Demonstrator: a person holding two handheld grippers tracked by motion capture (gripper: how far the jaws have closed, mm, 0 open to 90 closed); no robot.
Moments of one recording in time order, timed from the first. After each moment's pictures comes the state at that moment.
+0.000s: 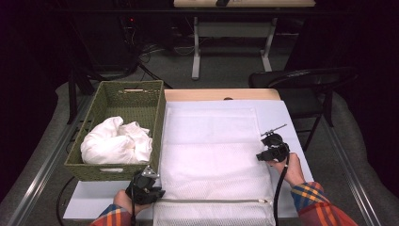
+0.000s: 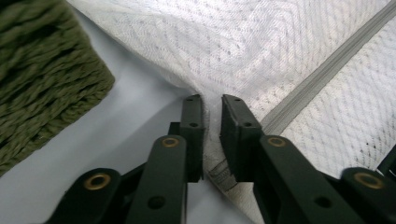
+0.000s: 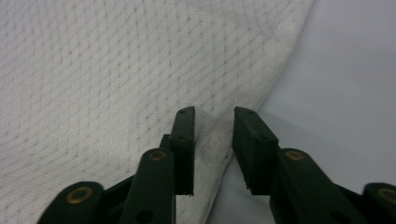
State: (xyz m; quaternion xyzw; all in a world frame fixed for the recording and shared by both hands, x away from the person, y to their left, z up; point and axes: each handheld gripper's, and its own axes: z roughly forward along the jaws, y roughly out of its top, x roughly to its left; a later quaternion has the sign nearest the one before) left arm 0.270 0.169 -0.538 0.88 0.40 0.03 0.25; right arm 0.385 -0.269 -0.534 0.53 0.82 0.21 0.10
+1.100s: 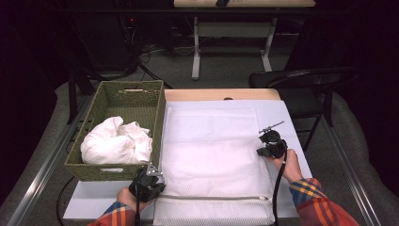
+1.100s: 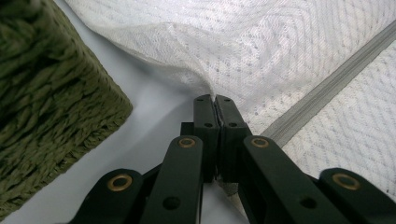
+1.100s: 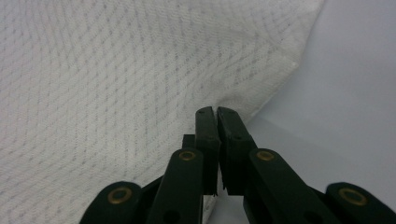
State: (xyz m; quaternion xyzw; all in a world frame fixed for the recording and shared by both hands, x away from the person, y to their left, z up) left arm 0.273 0.160 -0.535 0.88 0.40 0.08 0.25; right arm 0.397 -0.265 -0.532 0.52 0.82 0.21 0.11
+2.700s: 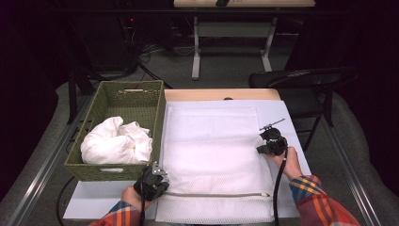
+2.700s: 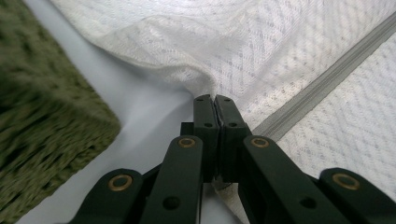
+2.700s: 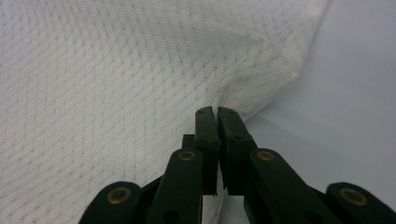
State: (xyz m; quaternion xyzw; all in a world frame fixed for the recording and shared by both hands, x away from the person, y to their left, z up) left arm 0.277 0.150 -0.536 0.88 0.40 0.08 0.24; right arm 0.407 -0.269 -0.533 0.52 0.82 0.22 0.11
